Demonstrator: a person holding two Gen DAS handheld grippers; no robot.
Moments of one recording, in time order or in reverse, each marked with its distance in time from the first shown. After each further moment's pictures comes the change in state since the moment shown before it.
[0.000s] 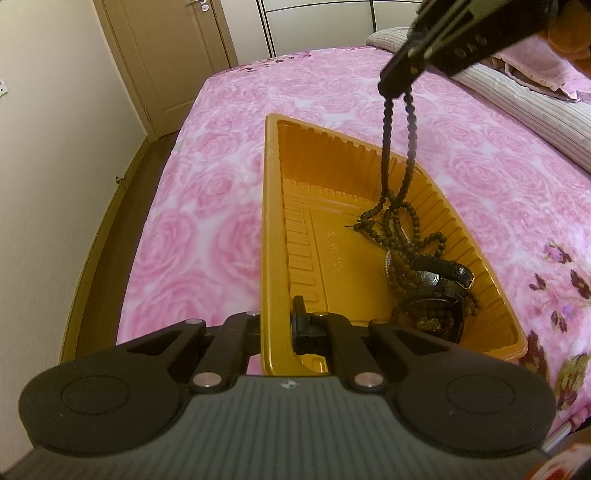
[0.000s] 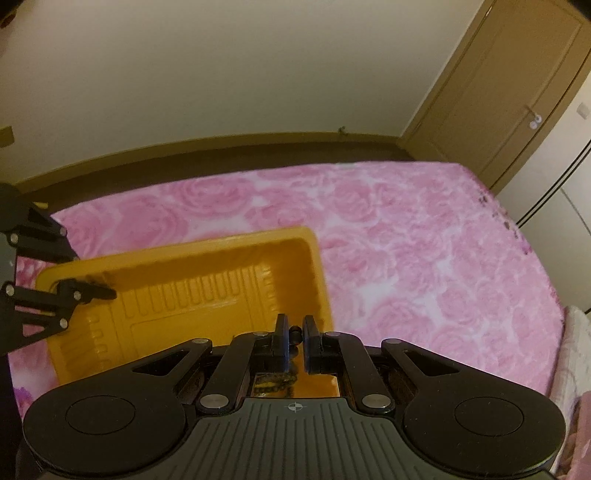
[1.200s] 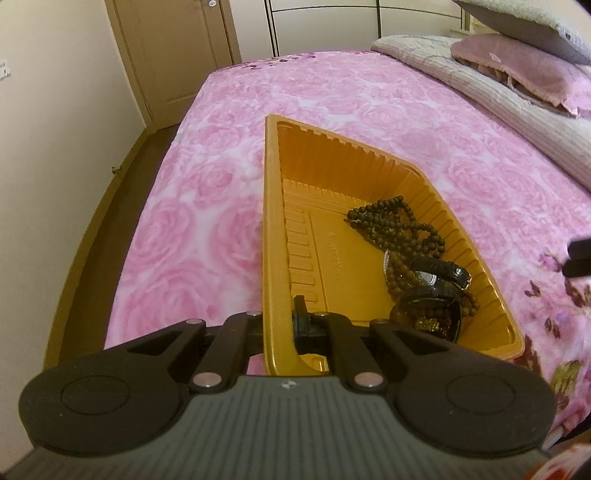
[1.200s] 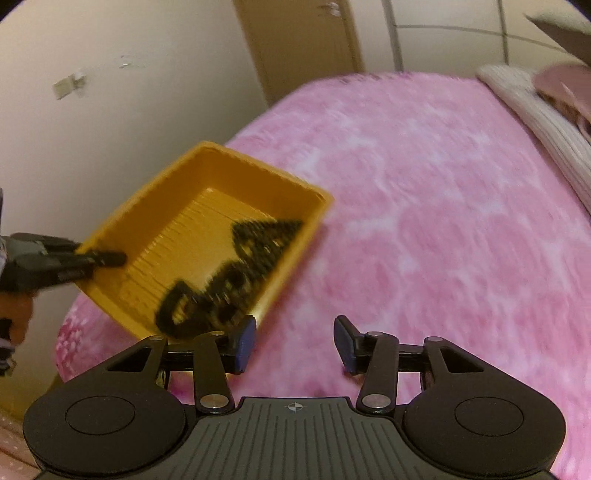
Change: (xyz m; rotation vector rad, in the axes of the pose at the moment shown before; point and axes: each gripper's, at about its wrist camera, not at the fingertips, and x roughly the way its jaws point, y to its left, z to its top) left arm 0.001 0.013 -0.007 -0.068 -0.002 -0.041; right arm -0.075 0.048 -0.212 0.876 -0.139 -0.008
